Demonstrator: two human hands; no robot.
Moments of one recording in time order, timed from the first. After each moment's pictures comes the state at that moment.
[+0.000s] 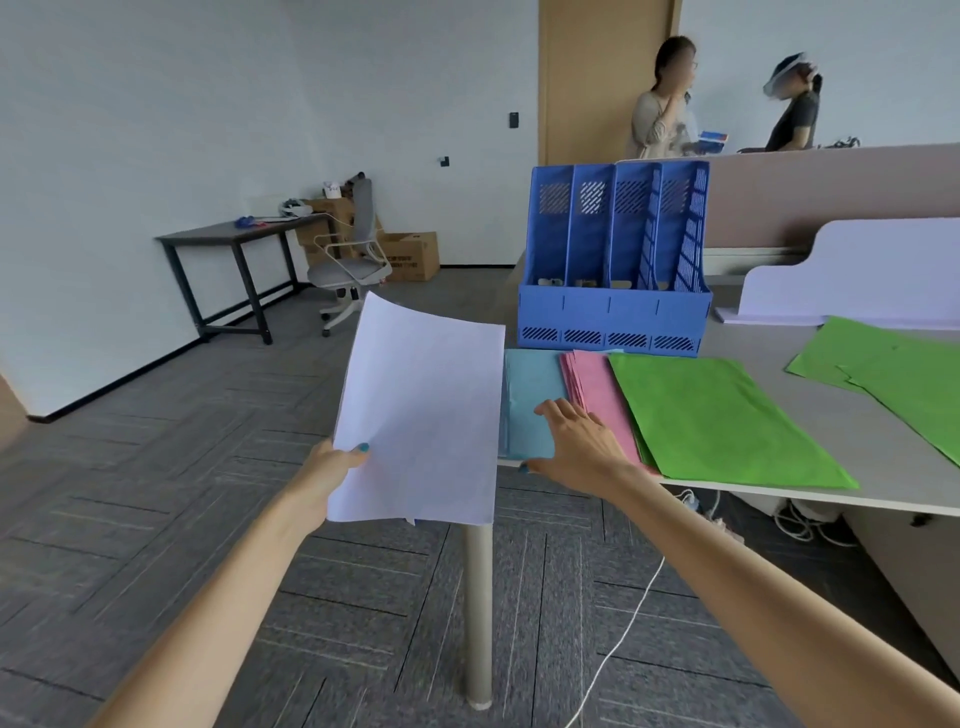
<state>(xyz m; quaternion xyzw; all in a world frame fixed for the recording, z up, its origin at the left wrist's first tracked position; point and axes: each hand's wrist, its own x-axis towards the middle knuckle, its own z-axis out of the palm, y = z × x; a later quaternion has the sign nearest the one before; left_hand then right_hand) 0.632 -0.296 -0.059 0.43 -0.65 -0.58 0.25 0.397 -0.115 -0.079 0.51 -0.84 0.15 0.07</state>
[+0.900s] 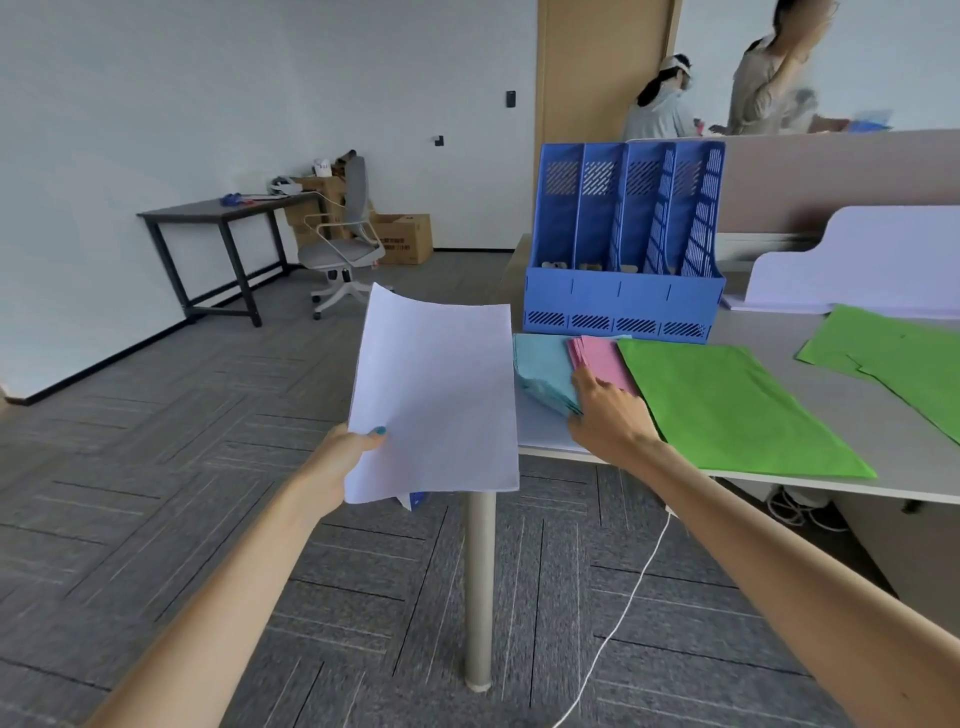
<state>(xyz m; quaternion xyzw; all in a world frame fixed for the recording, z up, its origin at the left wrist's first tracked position) 0.623 -0.314 -0.069 0.40 -0.64 -0.62 0.22 0.382 -0.120 -0.070 0.44 -0.87 0.18 0.09</state>
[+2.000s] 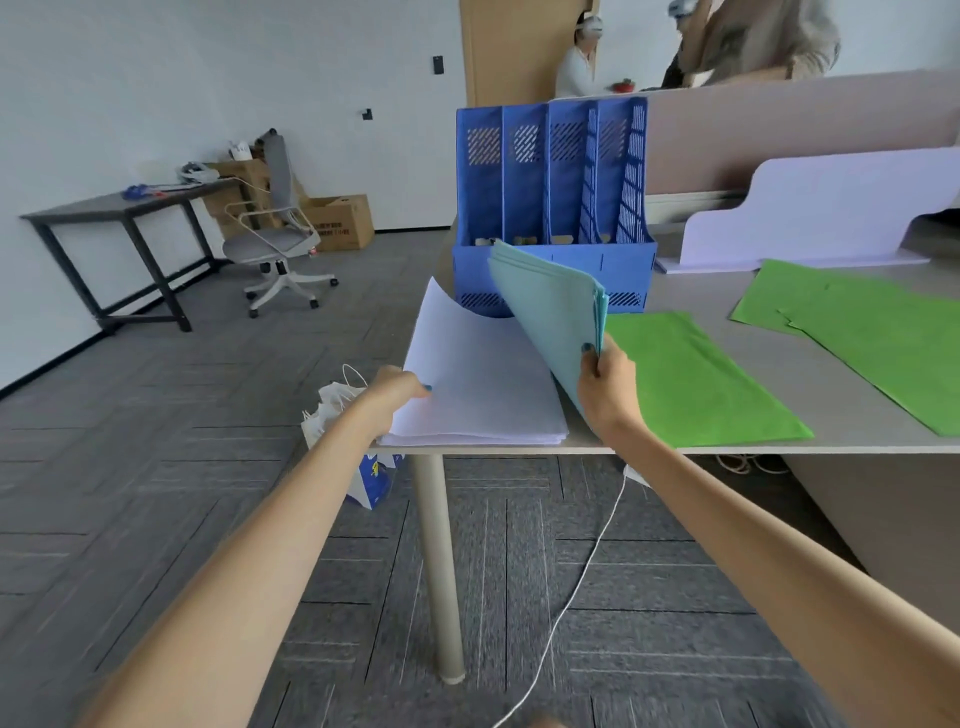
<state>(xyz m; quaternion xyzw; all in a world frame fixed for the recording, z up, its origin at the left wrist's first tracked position) 0.454 -0.299 -0.057 0.42 -0.73 -0.52 0.13 0.343 -0.090 -0.070 0.23 -0.79 0.56 0.07</state>
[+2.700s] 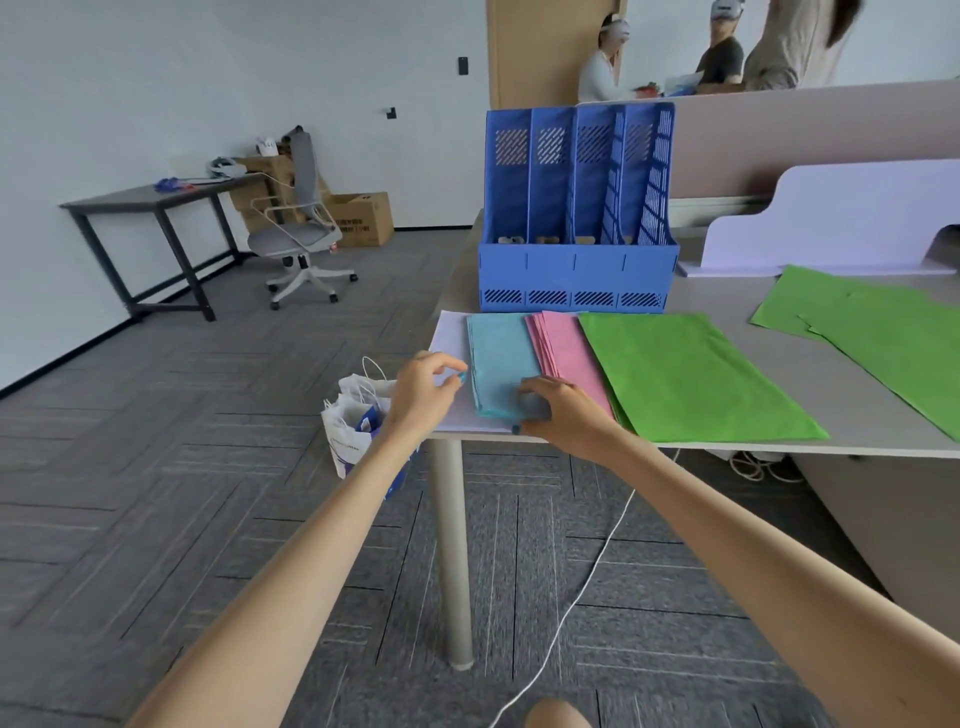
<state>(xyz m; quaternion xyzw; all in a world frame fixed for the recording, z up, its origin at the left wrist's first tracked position) 0.484 -0.284 -0.080 0.24 -0.87 -0.32 0.29 0.371 -0.110 -0.089 0.48 -0.84 0.27 -0.04</state>
